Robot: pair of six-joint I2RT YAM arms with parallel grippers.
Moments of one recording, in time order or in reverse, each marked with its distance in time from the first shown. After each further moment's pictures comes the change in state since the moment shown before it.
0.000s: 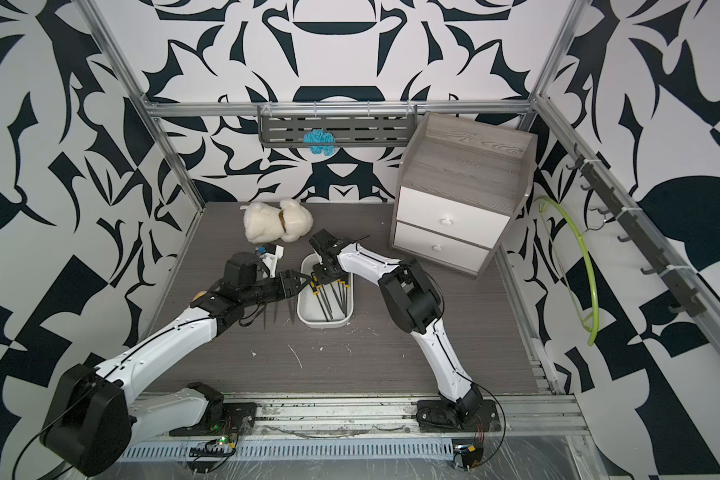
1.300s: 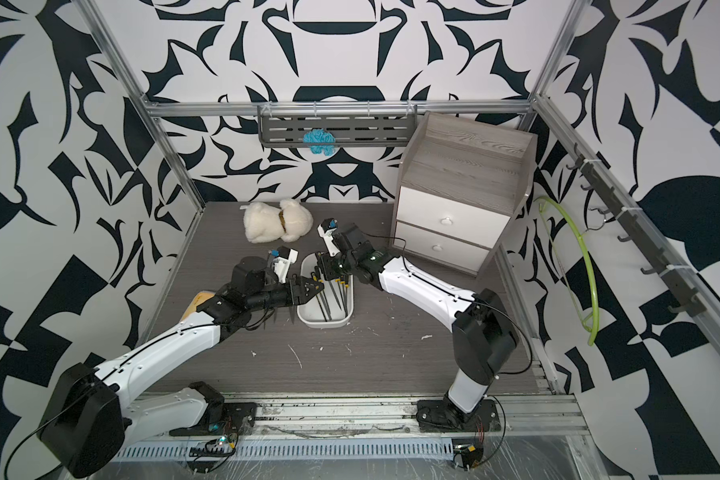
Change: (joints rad) left arm -0.130 -0.007 -0.011 0.064 0.056 -0.018; right arm 0.003 -0.660 -0.512 0.346 -0.199 0.111
